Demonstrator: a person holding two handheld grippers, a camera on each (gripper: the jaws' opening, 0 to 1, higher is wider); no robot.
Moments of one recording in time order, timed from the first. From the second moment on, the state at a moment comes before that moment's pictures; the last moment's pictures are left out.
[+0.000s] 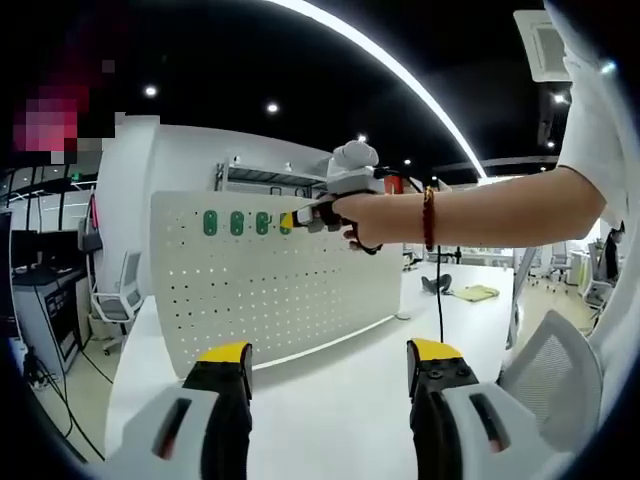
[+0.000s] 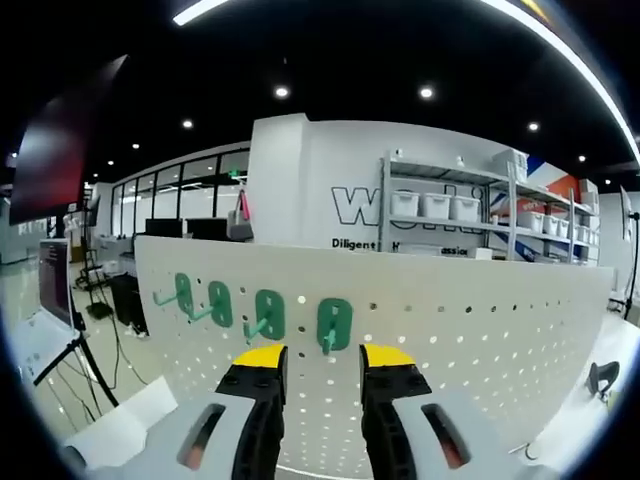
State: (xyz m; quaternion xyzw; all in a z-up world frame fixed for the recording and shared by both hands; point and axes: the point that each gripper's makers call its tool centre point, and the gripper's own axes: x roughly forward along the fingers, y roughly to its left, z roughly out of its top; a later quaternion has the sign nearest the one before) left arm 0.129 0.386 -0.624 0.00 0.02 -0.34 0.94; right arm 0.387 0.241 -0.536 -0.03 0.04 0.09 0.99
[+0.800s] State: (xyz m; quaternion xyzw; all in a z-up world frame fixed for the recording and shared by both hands) left arm 0.100 0.363 -0.605 0.03 0.03 -0.34 0.94; right arm 0.291 0.242 -0.542 -0.02 0.03 0.21 0.98
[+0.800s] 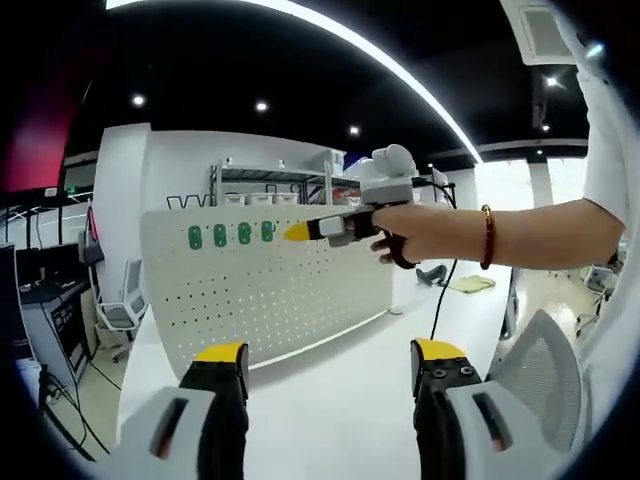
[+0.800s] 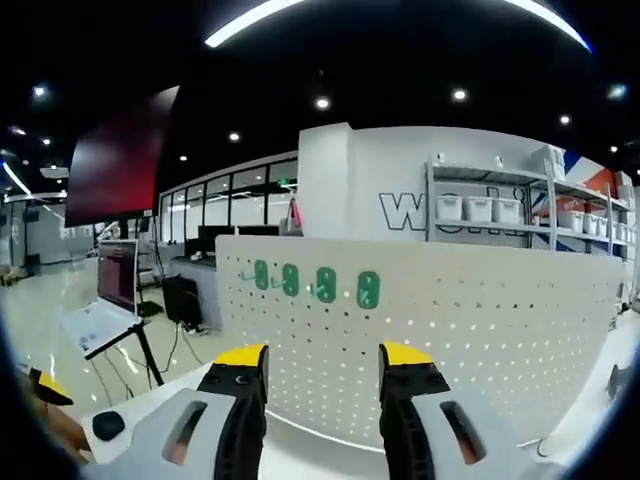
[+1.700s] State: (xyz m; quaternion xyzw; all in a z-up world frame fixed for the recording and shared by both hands) left arm 0.086 0.344 -0.607 0.05 0.05 -0.31 0.95; right arm 0.200 0.215 -0.577 -0.05 0.04 0.31 0.95
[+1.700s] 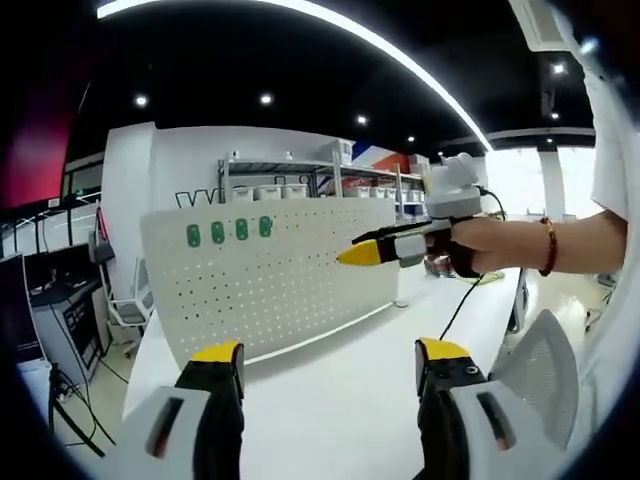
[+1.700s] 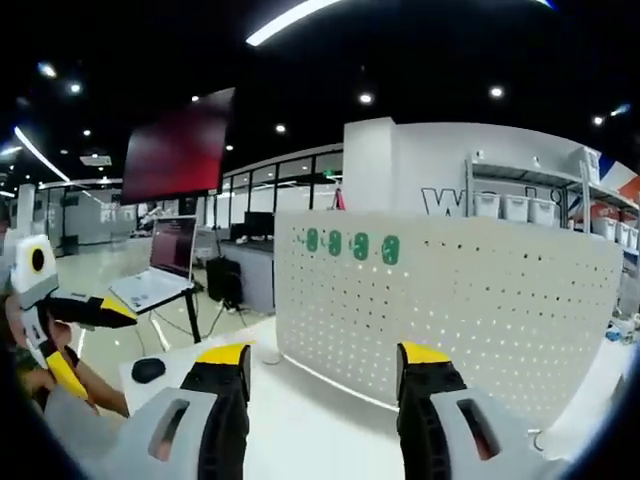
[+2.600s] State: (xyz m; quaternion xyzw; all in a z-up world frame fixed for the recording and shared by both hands) left arm 0.086 0.319 -0.613 0.03 0.05 -0.31 0.95; right arm 0.119 0.143 -0.612 -0.05 0.05 0.33 0.94
